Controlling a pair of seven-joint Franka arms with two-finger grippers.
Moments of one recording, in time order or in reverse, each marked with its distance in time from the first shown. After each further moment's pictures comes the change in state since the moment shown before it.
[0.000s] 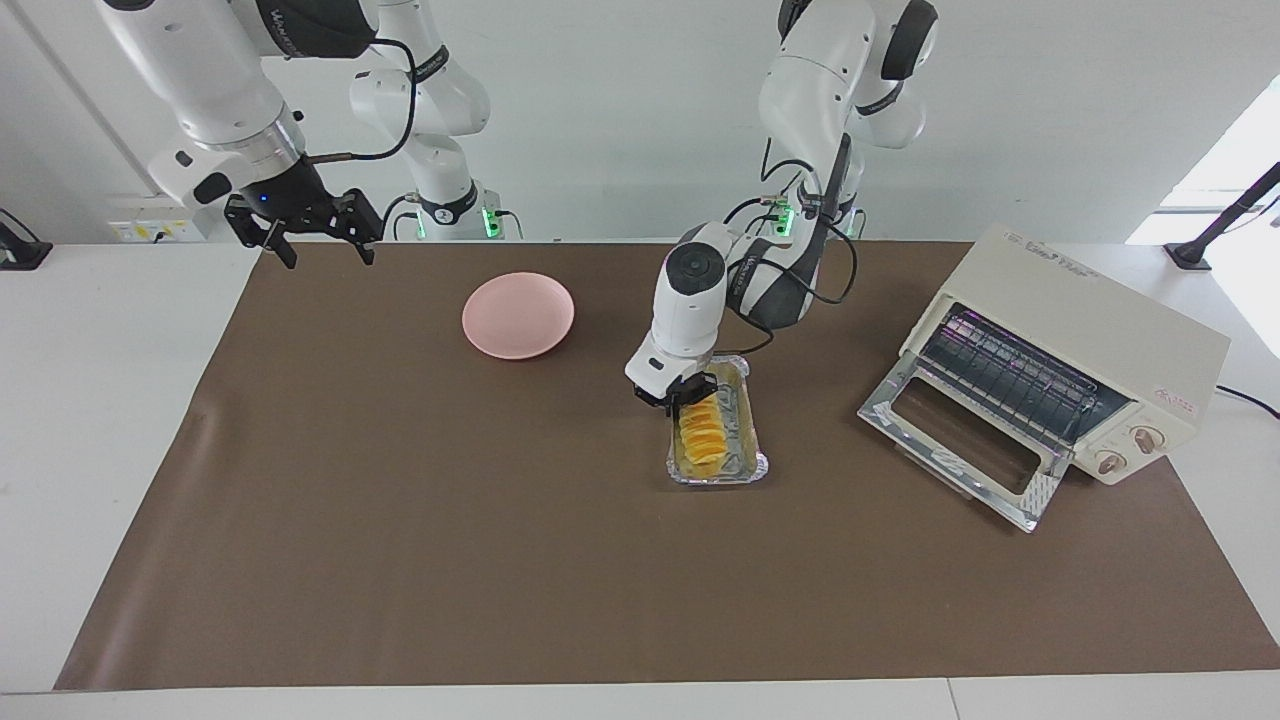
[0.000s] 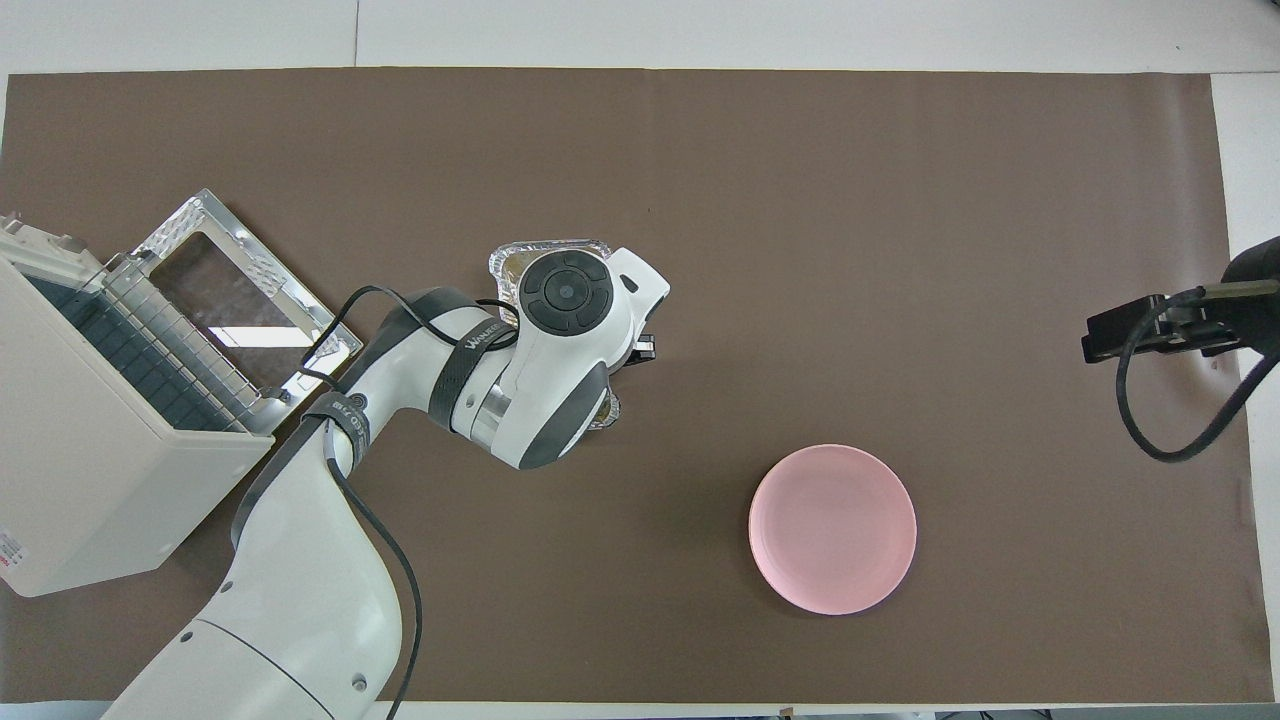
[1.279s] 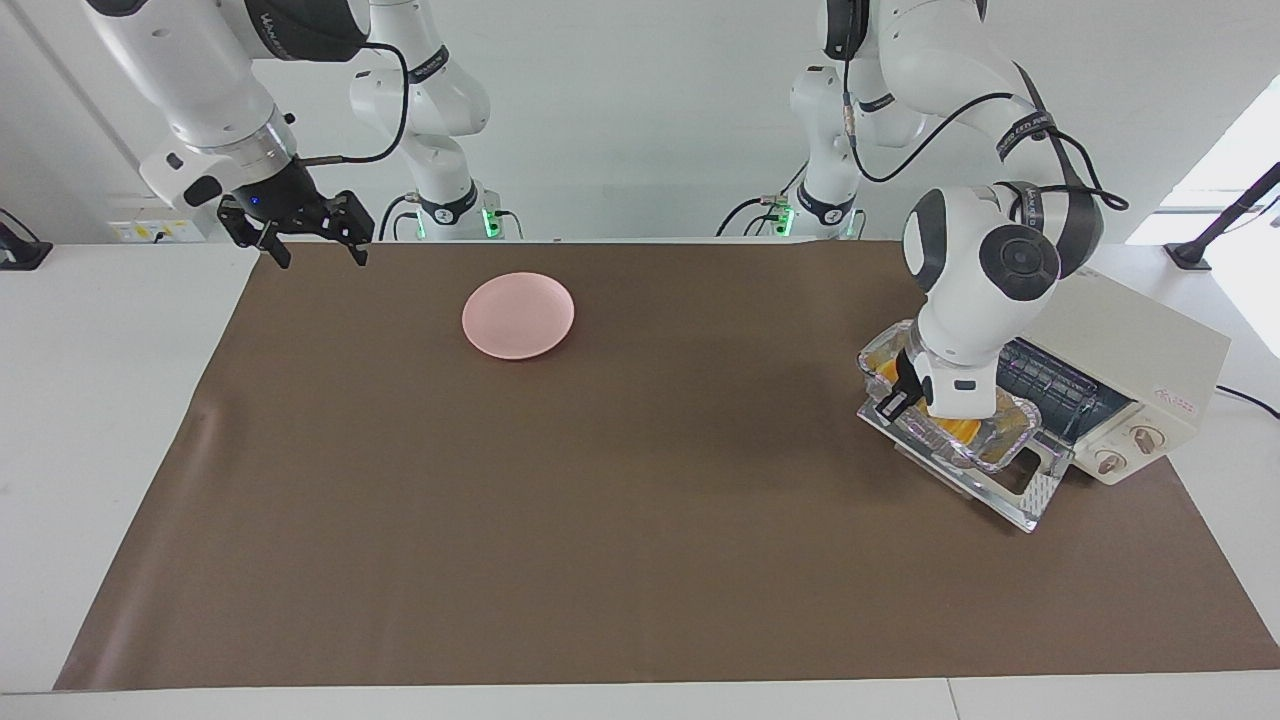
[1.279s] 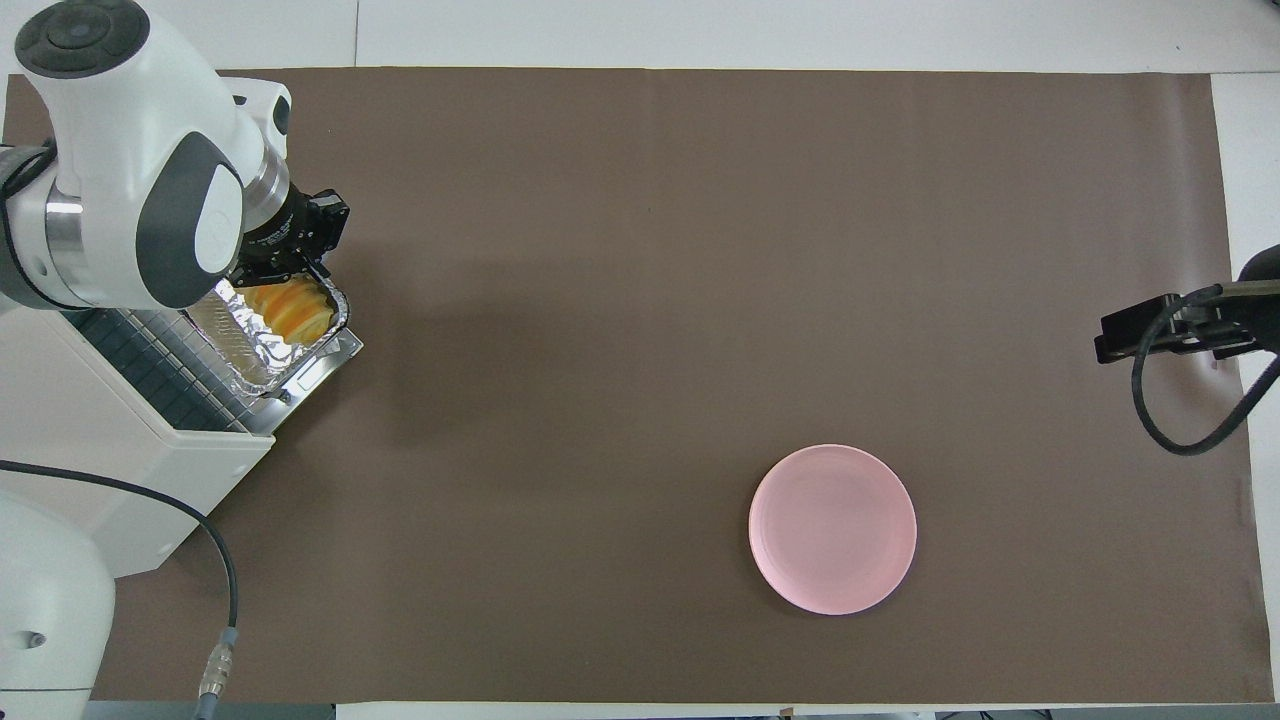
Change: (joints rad) left arm 0.043 -0.065 0.495 0.243 -0.079 -0.461 -0.130; right arm -0.015 0.000 -0.005 -0.005 0.000 0.000 0.000
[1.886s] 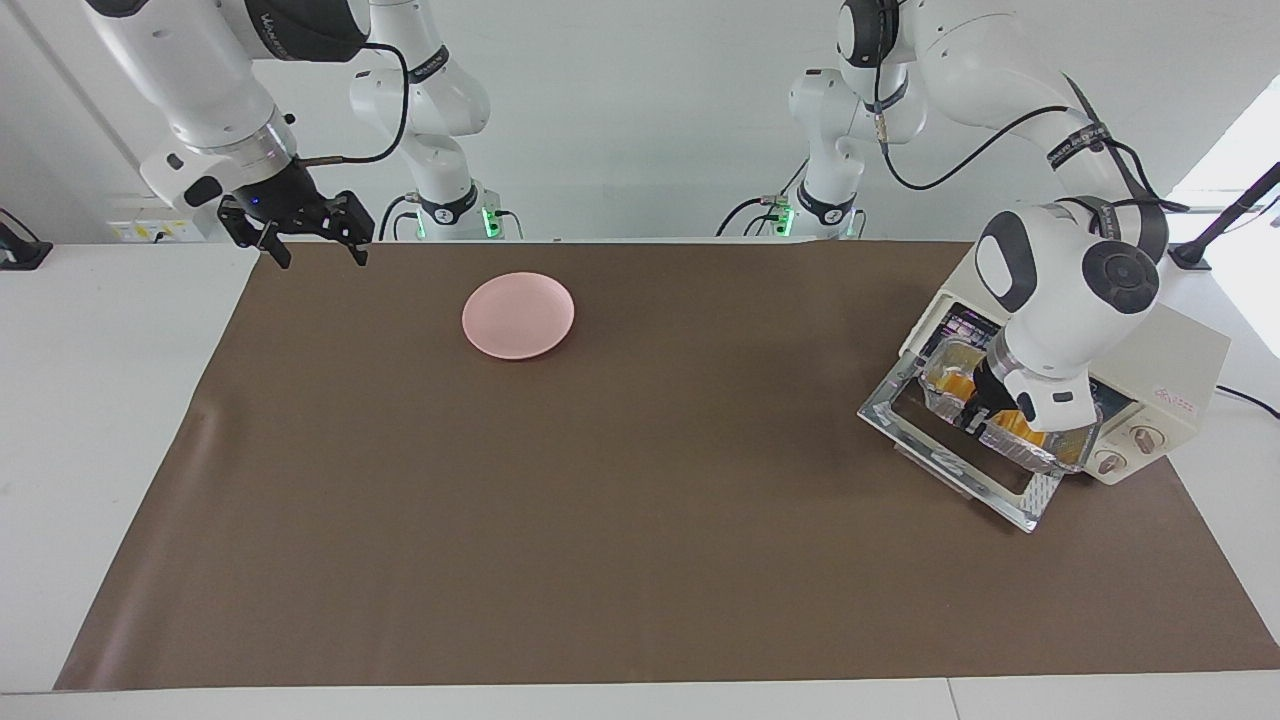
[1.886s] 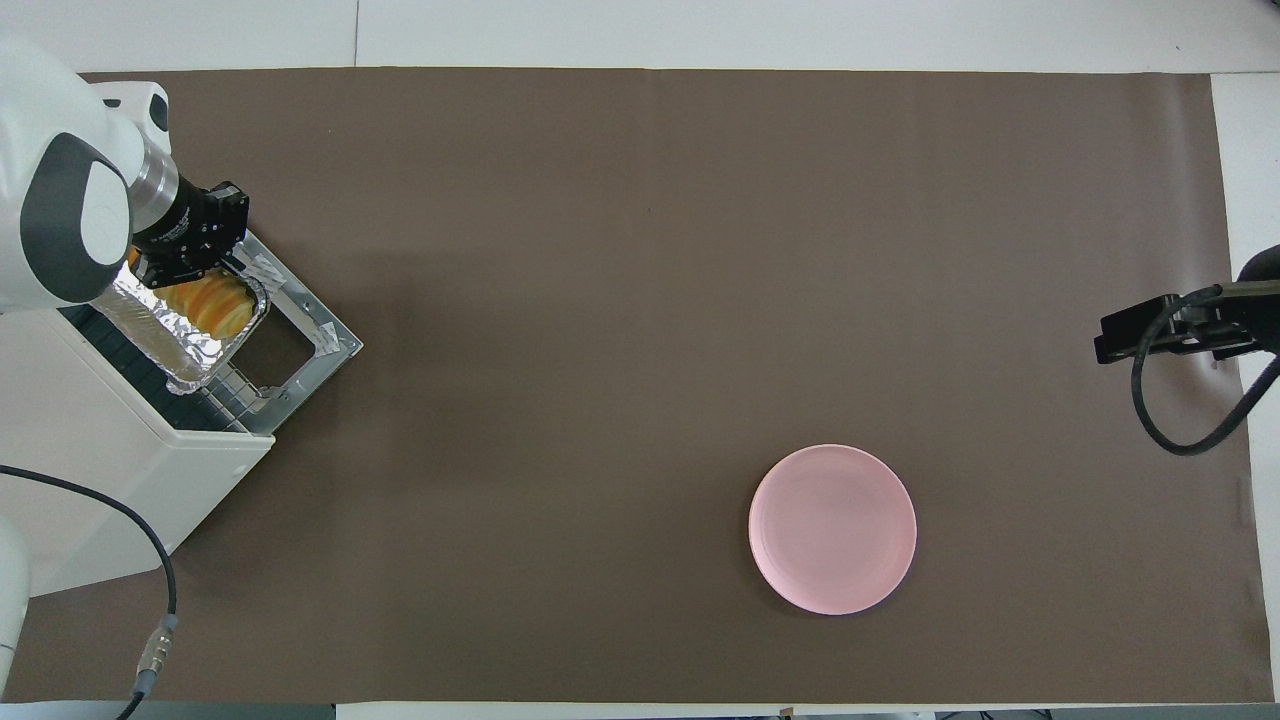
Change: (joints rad) left arm 0.141 0.001 0.010 -0.057 0.000 0.074 0.000; right arm 0.000 0.000 0.000 -0.001 0.000 0.000 0.000
